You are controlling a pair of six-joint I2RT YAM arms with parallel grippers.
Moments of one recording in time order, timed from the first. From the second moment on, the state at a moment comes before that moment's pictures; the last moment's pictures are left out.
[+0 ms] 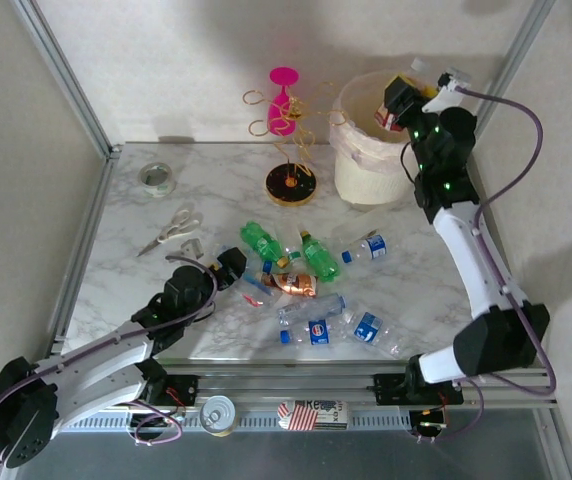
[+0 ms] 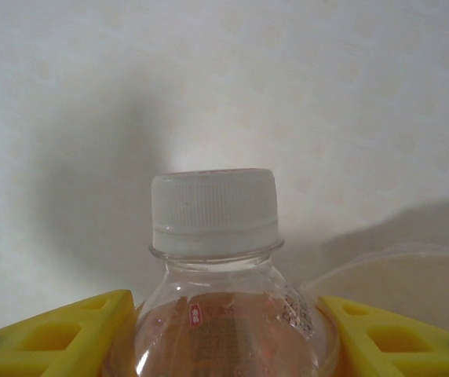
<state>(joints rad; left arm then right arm) -0.64 0.90 0.29 0.26 -0.25 -0.99 0.18 1.47 1.47 0.19 0.02 0.45</state>
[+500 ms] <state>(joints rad) -0.64 0.78 0.27 0.17 -0.28 -0.99 0.14 1.80 1.71 0.02 -0.01 0.49</state>
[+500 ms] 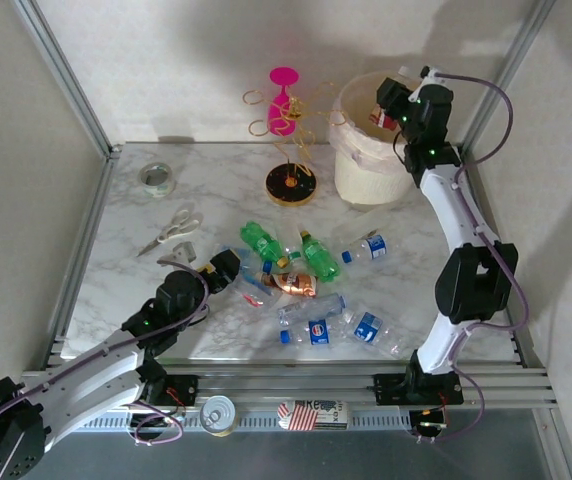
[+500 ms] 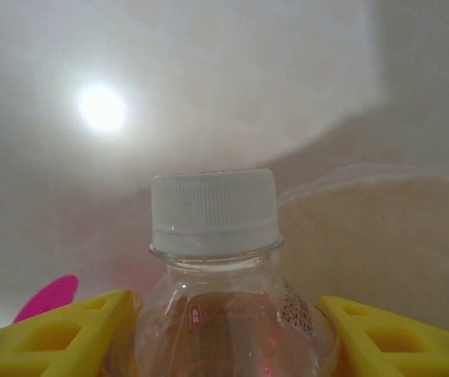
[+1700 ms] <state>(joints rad) -0.64 1.02 0.37 0.29 -0.29 -0.97 0.21 0.98 0.88 -0.13 -0.07 0.57</state>
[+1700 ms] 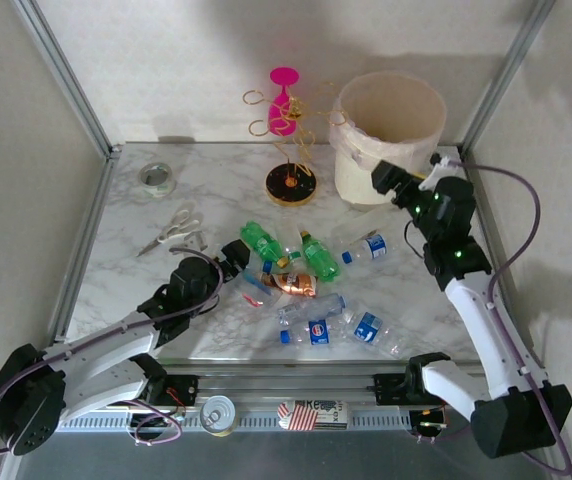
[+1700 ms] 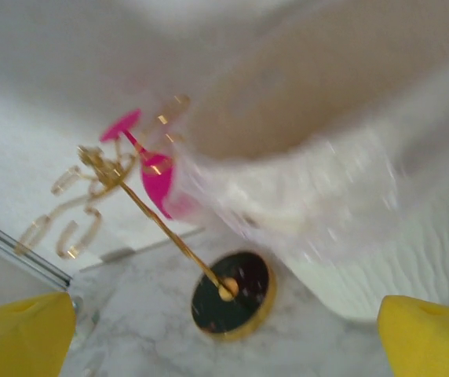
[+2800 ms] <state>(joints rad) -0.64 1.03 0.36 0.30 -0.30 -1.05 0.21 1.38 0.53 0.06 0.00 1.03</state>
